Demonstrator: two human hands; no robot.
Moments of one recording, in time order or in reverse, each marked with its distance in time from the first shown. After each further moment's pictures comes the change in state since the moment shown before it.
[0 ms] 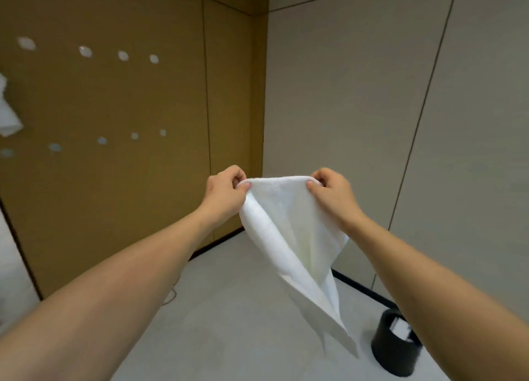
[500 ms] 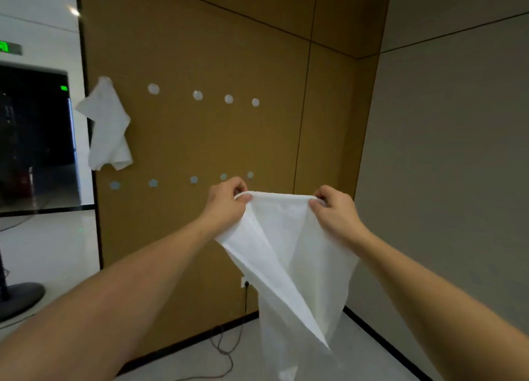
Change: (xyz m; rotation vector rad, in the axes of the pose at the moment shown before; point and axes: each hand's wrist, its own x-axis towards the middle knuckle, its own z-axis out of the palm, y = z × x) left_hand 0.240 -0.234 -0.171 0.168 0.288 -0.076; right_hand 0.249 -0.107 0.309 0.066 -0.171 -0.274
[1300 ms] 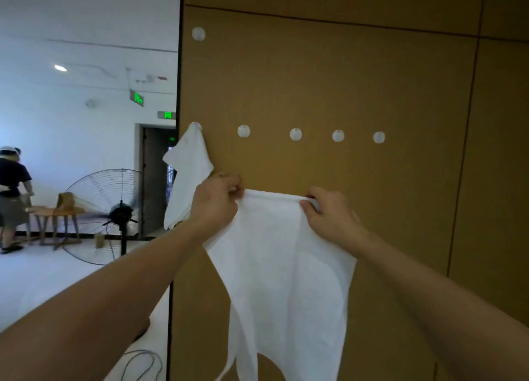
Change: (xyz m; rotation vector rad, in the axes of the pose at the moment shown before) left_hand 0.322 -0.209 -0.091 0.603 0.421 0.105; right_hand 0.404 -0.052 0.309 0.046 -0.111 -0.642
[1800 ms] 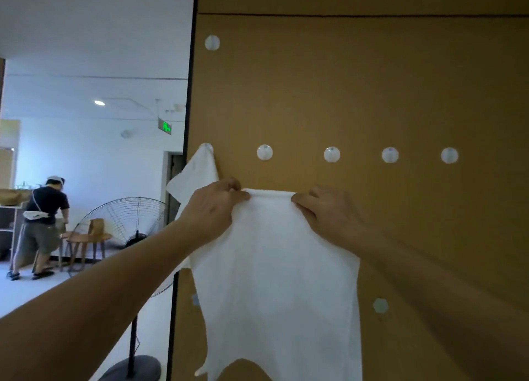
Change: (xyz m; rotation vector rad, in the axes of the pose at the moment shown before) left_hand 0.136 -0.129 0.070 0.515 -0.013 0.343; right_hand 0.188 0.062 0.122 -0.248 0.211 -0.504
